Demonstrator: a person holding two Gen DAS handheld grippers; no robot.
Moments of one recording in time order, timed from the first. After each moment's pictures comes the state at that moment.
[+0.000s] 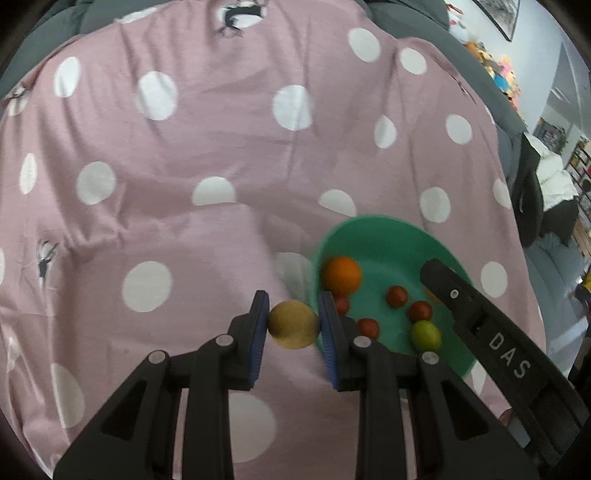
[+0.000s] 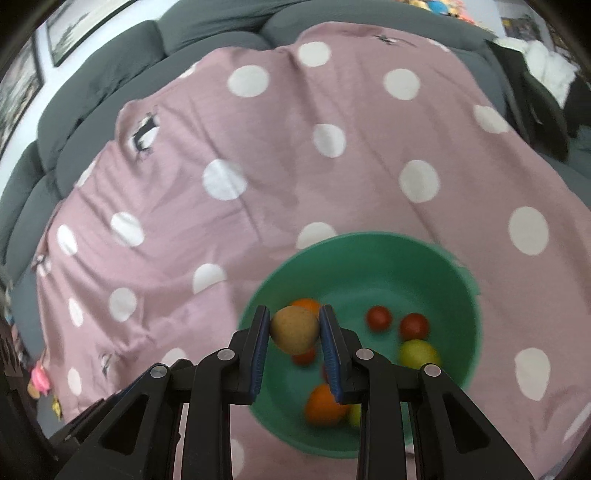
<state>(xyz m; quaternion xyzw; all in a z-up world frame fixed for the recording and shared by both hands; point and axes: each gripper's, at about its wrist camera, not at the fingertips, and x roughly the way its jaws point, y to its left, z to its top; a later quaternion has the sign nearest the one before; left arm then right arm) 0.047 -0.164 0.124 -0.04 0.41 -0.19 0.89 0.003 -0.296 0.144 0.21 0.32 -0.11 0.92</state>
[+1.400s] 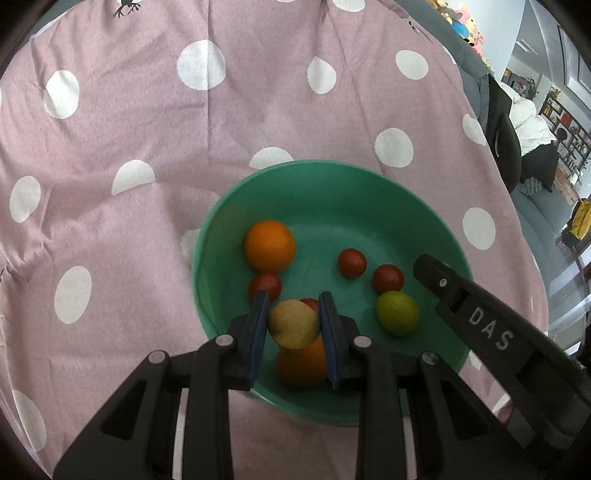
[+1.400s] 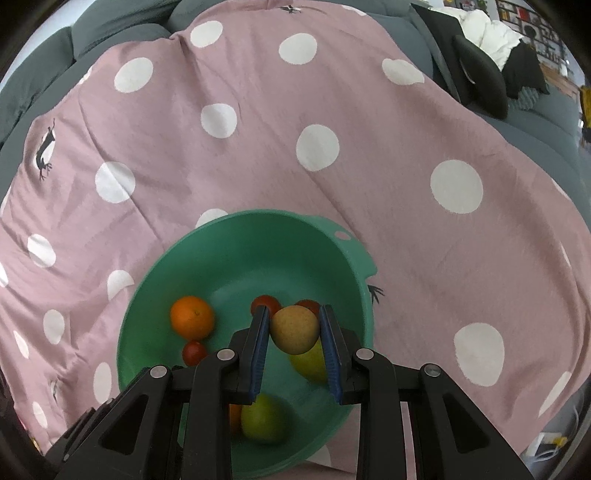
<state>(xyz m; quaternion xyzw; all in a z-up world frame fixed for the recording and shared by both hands) 0.053 -0.234 0.083 0.02 0.44 -0.26 0.86 -0.003 -0.356 0.110 0.24 0.37 -0.23 0.87</state>
